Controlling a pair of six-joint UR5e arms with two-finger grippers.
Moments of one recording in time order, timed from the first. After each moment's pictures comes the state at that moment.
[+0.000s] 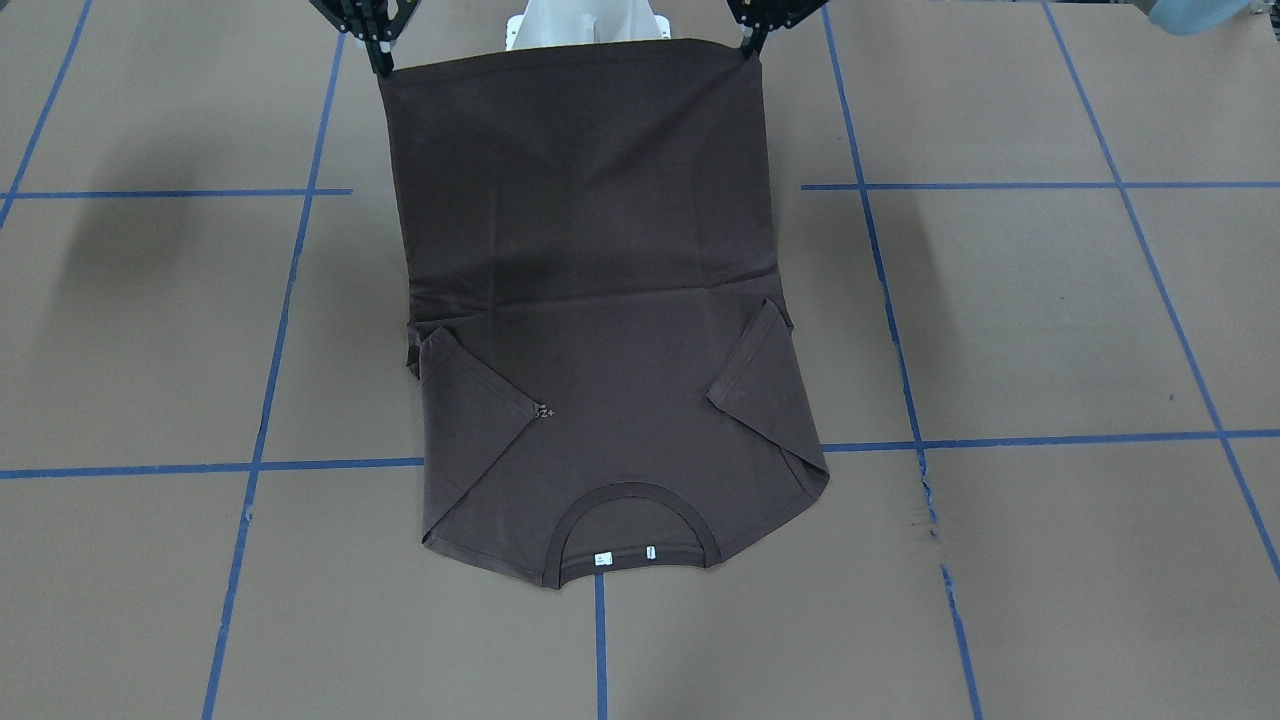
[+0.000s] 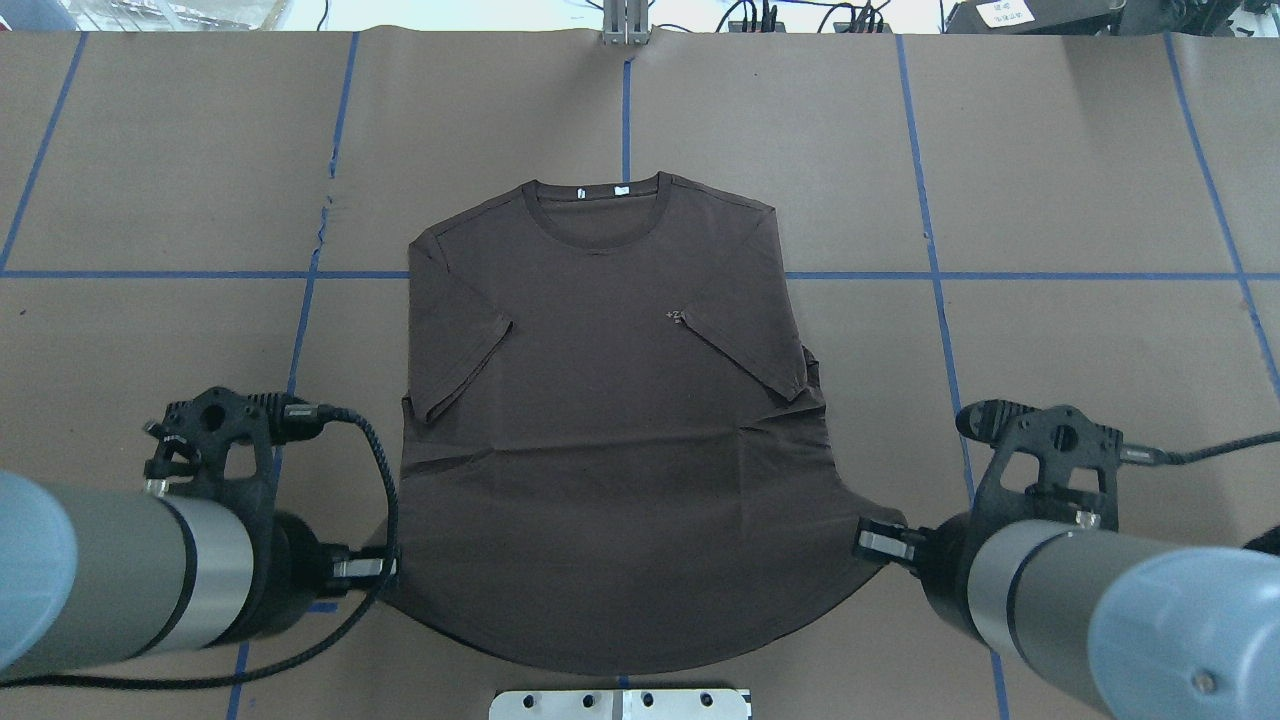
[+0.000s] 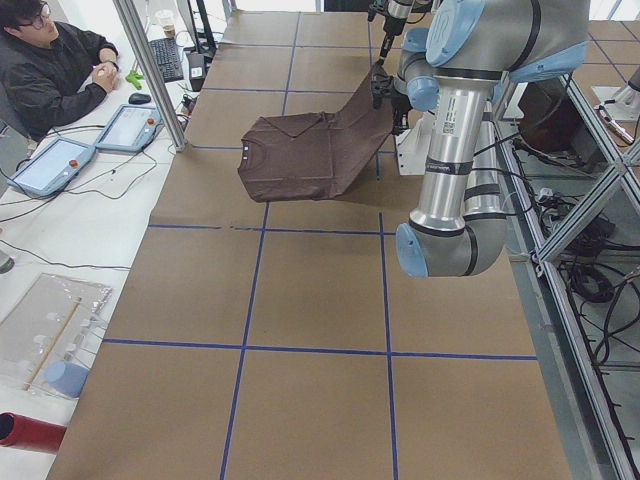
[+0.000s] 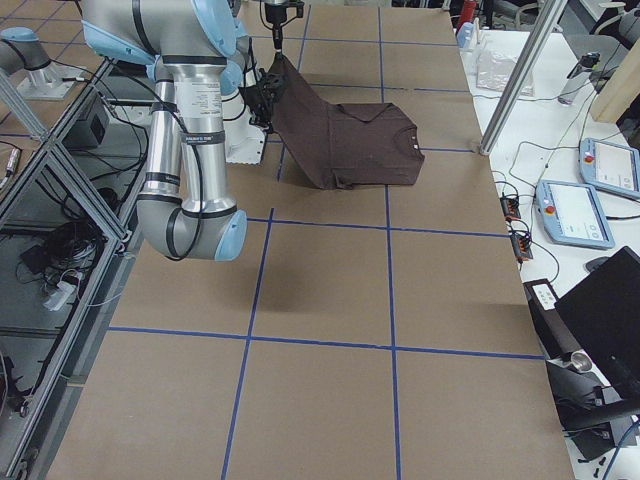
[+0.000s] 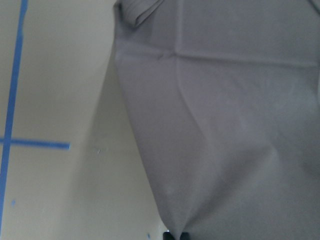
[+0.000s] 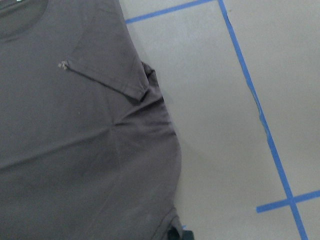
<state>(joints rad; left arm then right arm) -0.33 -1.93 -2.47 -1.24 -1.70 -1.39 0.24 -1.23 2.55 -2.10 1.48 1.68</state>
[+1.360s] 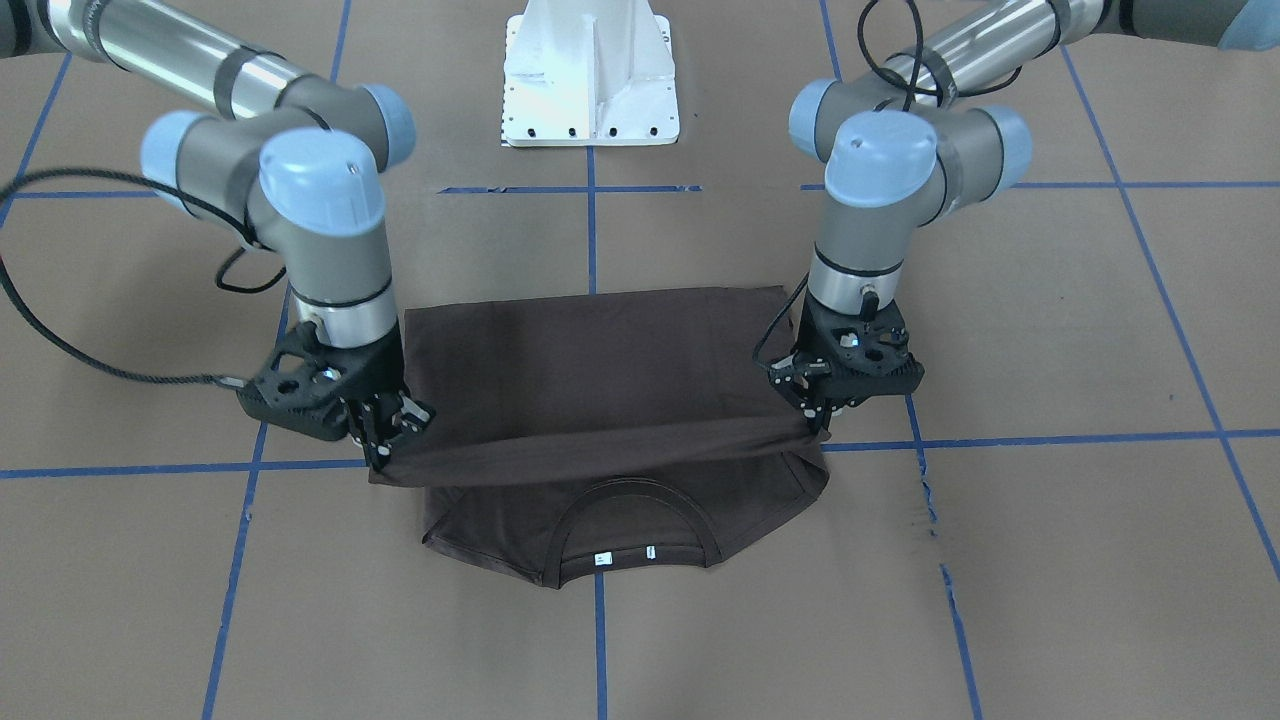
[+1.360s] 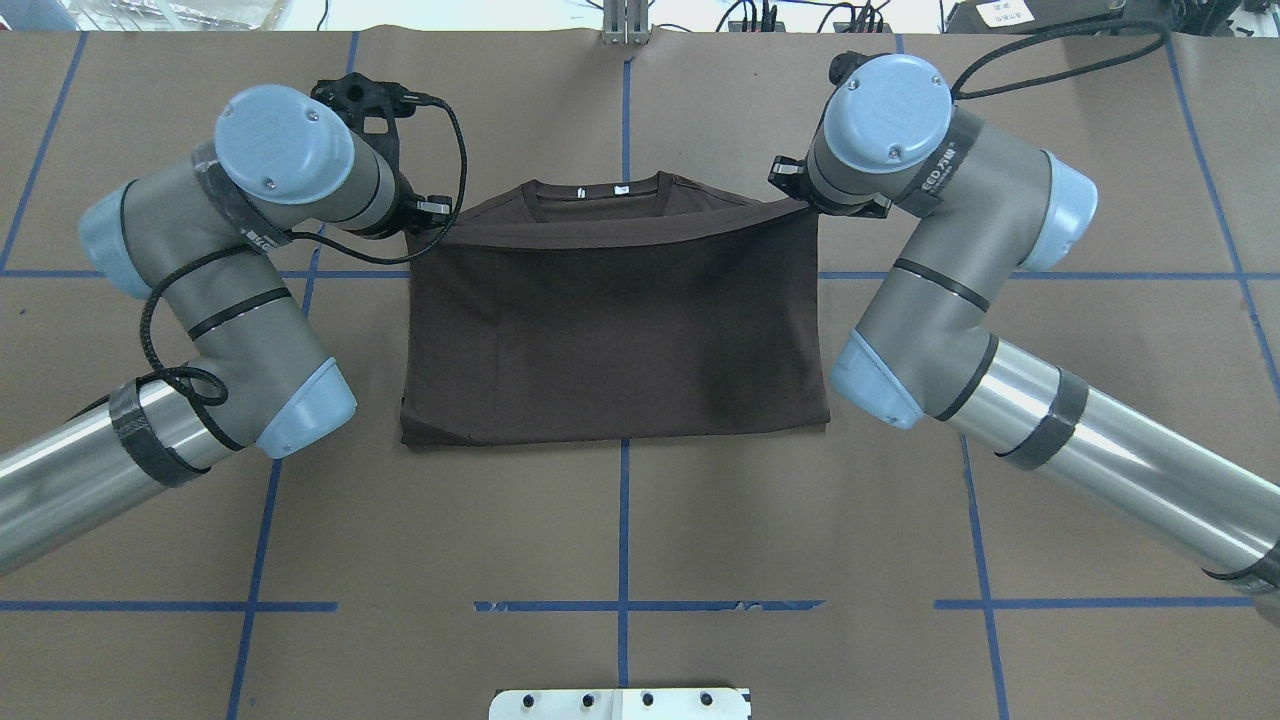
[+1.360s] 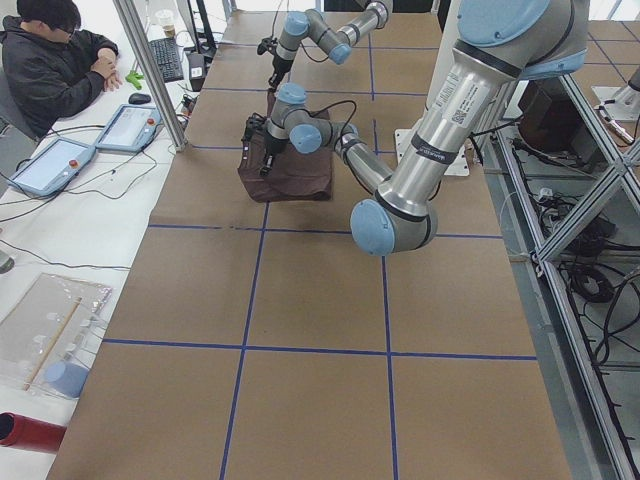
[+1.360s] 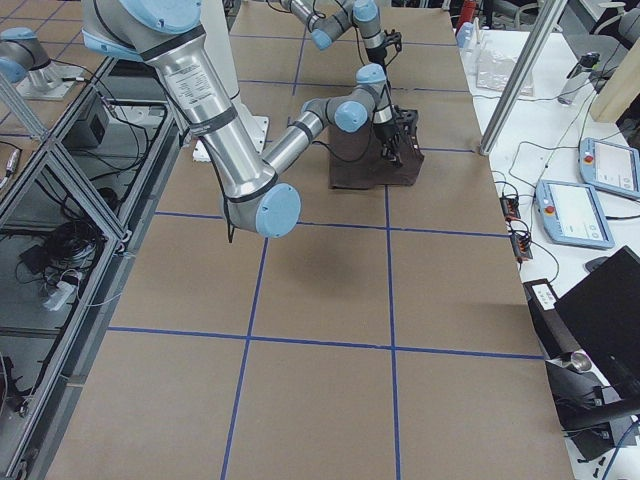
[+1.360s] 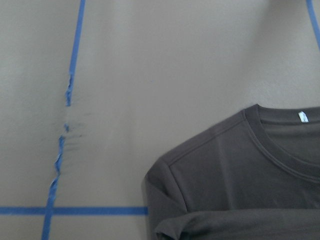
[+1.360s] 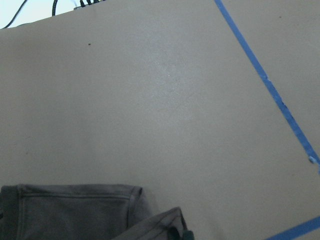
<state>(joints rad) -0.74 -2.17 -1.55 -1.82 -1.71 -1.05 0.74 -0.90 1.50 -1.43 1.67 1.39</state>
